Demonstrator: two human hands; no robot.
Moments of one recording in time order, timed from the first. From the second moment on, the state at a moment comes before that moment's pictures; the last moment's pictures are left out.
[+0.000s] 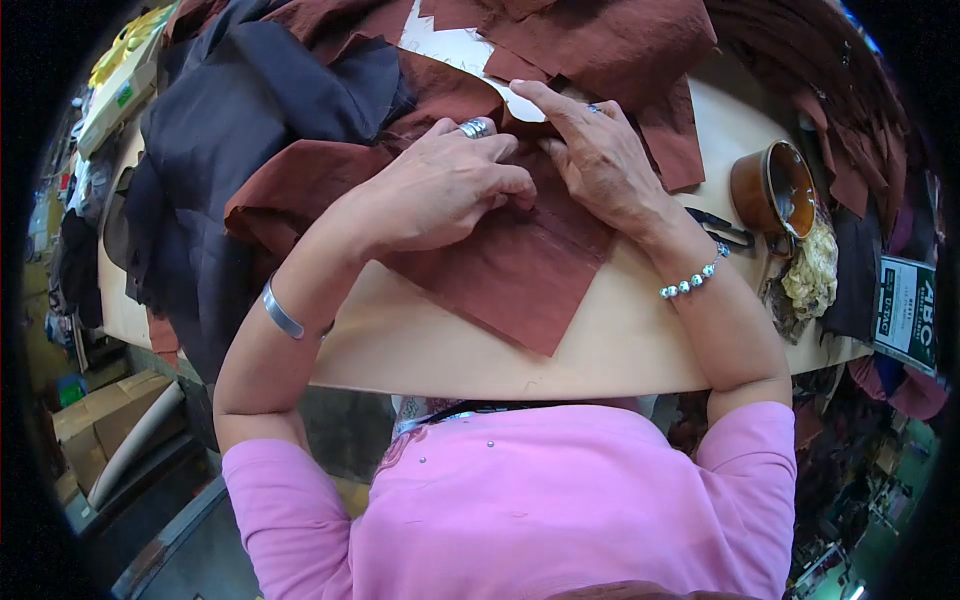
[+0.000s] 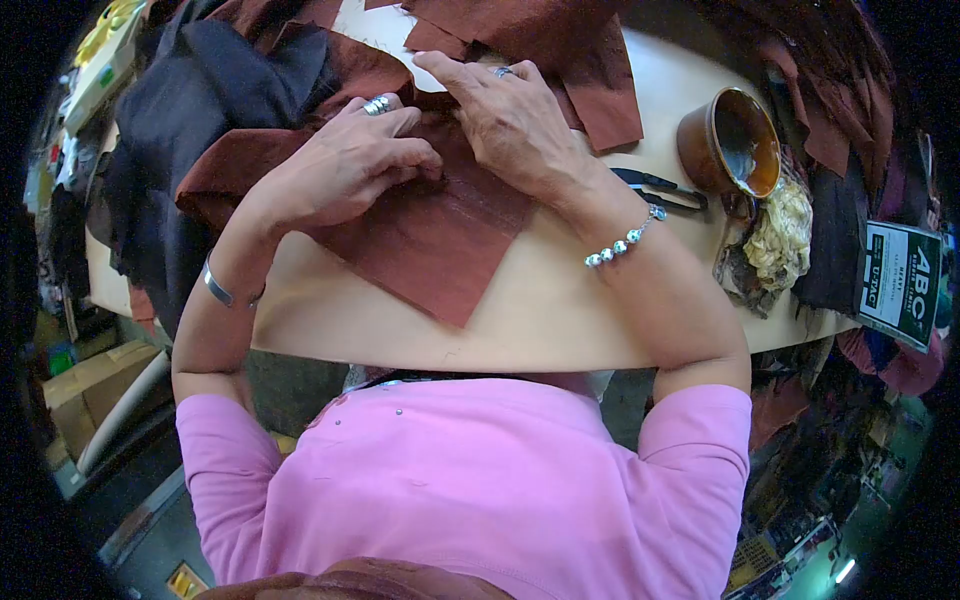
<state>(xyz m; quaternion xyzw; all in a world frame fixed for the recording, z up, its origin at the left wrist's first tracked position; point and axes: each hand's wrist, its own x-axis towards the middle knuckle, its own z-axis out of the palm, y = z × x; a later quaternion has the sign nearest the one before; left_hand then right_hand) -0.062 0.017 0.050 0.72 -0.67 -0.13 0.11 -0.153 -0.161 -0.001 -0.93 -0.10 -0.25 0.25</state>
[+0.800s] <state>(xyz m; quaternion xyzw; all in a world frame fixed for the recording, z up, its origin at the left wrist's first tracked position) -0.084 0.011 0.035 0.70 -0.68 -0.11 0.19 -0.150 -0.164 -0.003 -0.93 -0.11 -0.25 0.25</state>
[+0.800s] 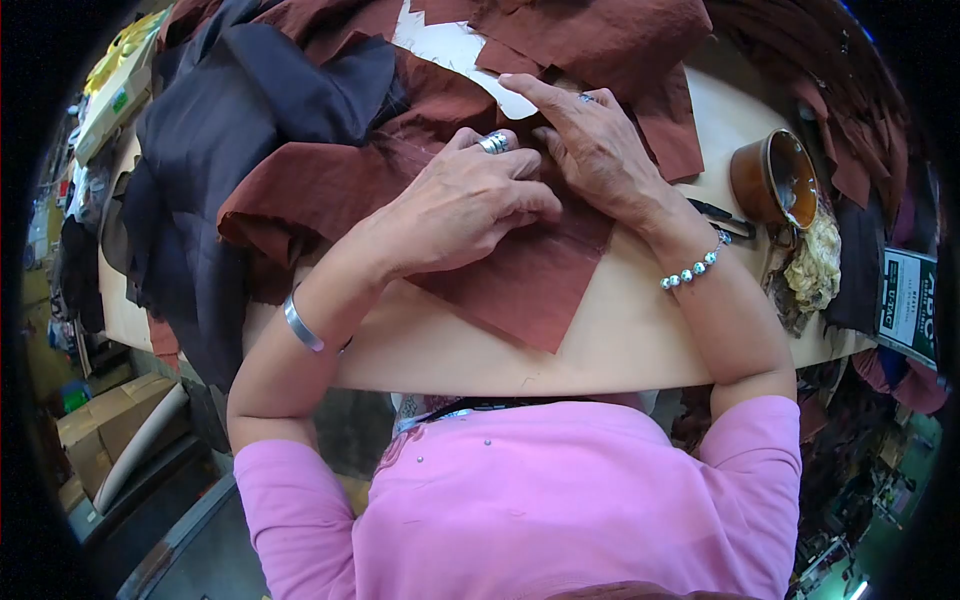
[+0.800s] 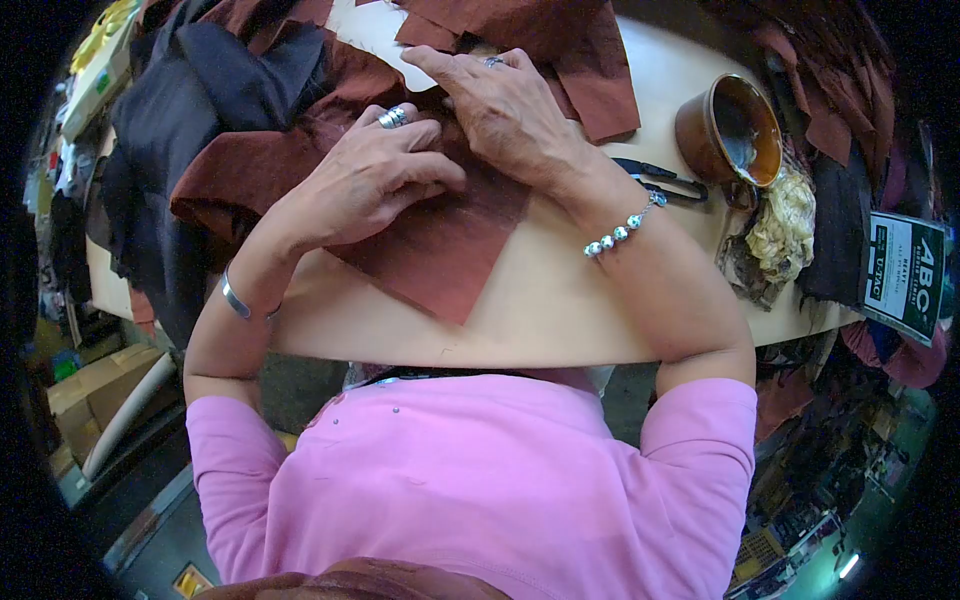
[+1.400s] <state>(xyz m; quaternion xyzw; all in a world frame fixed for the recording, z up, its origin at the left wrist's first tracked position) -0.097 0.004 0.032 0.72 -0.66 -0.09 0.22 -0.149 -0.164 -0.003 -0.92 -0.11 -0.25 0.27</state>
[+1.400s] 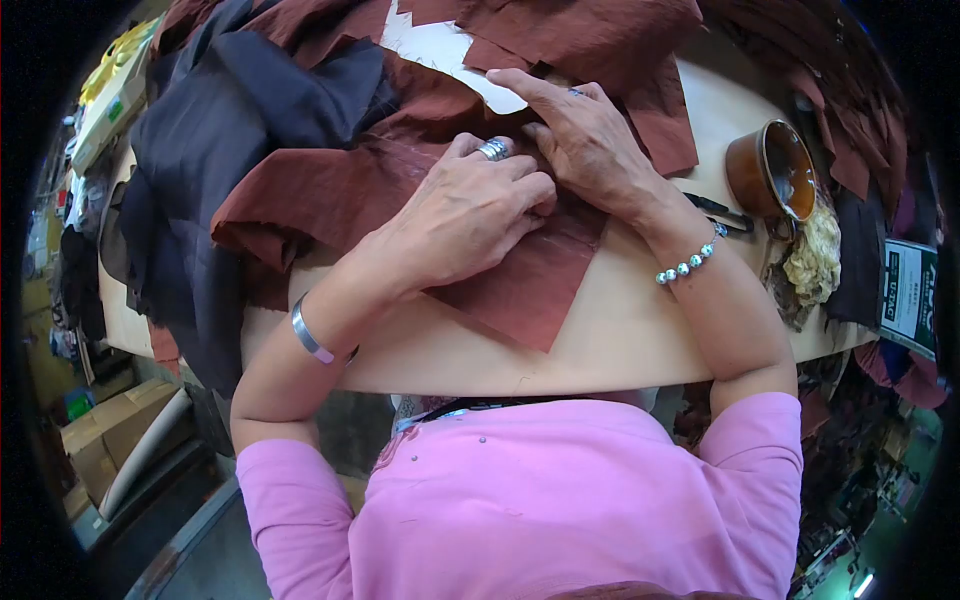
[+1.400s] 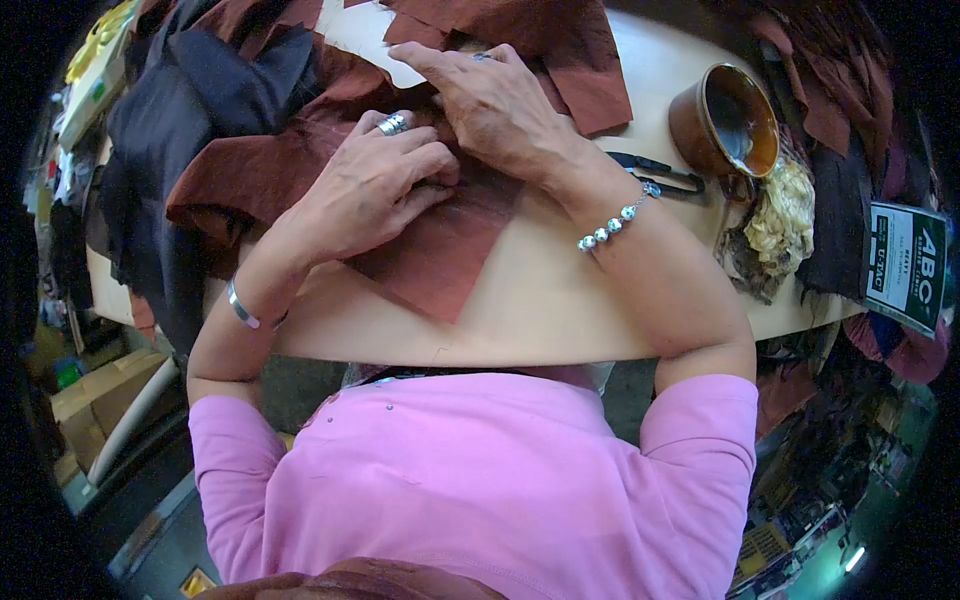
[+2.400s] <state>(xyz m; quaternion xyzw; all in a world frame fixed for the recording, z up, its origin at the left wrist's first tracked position) -0.105 0.004 0.027 0.70 -0.67 -0.08 0.24 -0.149 -0.164 -0.002 -0.94 -0.09 -0.21 0.26</state>
